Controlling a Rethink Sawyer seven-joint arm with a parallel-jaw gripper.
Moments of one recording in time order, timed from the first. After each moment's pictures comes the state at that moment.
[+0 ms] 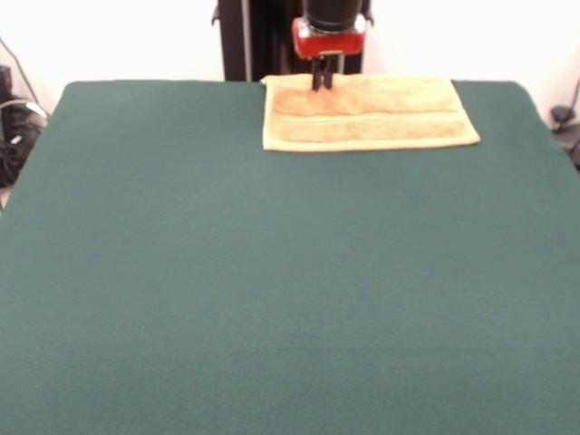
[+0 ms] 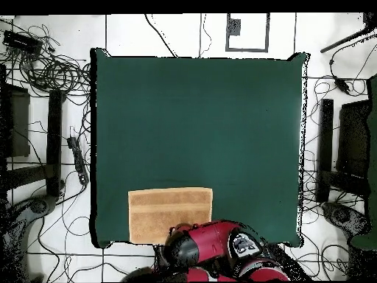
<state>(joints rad) -0.23 -0.50 -0.01 2.12 -0.58 0.11 1.92</state>
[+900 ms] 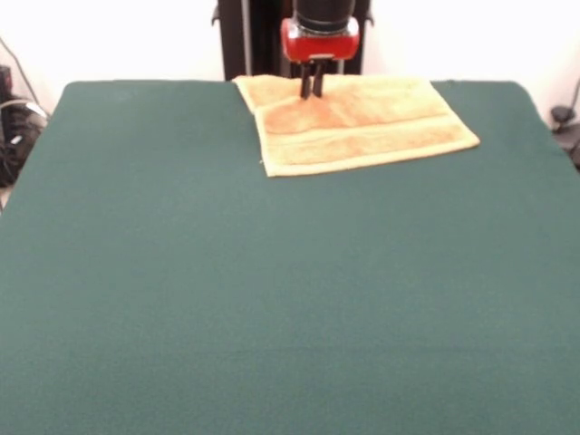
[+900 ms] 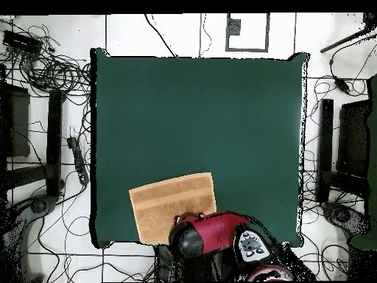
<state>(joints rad) -0.25 -0.57 0.02 2.07 -0.61 0.15 1.92</state>
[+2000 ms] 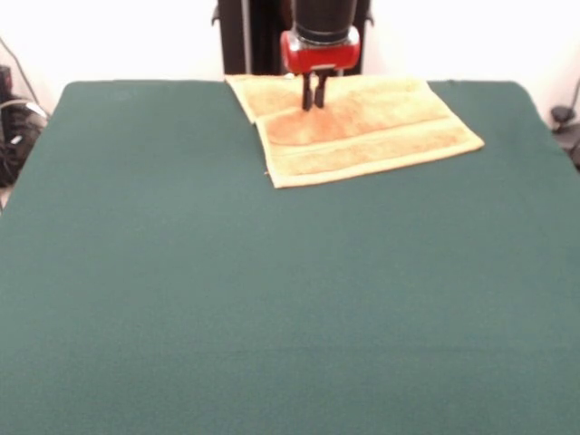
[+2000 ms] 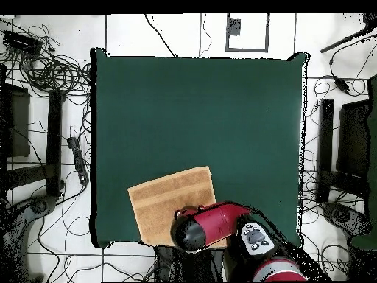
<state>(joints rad) -0.30 -0.57 0.09 2.03 -0.68 0.21 1.92</state>
